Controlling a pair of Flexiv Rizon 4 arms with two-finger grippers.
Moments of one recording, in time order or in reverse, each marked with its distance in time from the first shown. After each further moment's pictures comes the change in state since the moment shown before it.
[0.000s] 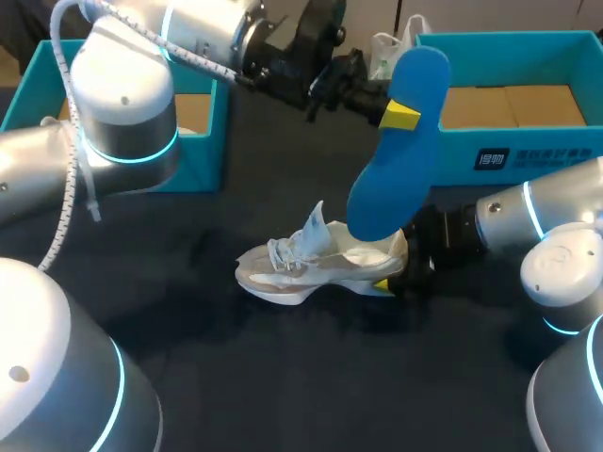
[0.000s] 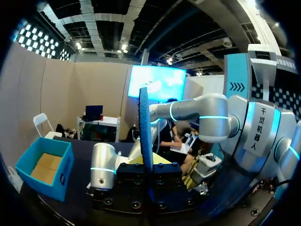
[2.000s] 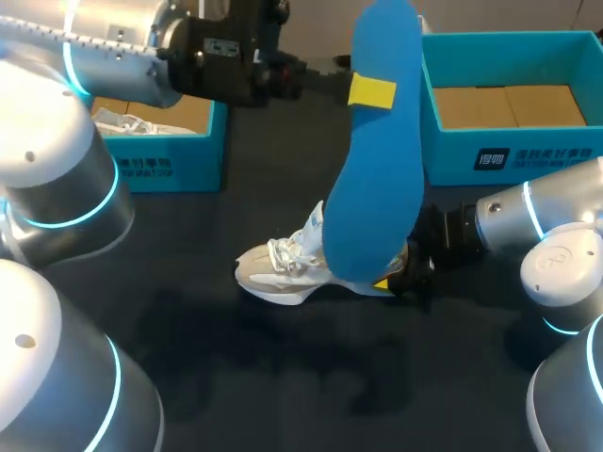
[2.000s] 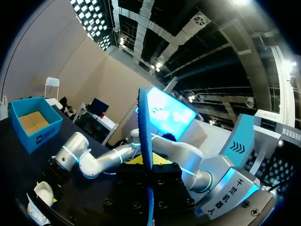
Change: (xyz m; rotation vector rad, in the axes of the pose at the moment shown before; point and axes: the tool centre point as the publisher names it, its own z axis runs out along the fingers) left arm 0.108 -0.064 -0.022 0.222 -0.053 -0.478; right arm 0.000 0.000 0.000 0.000 0.000 0.000
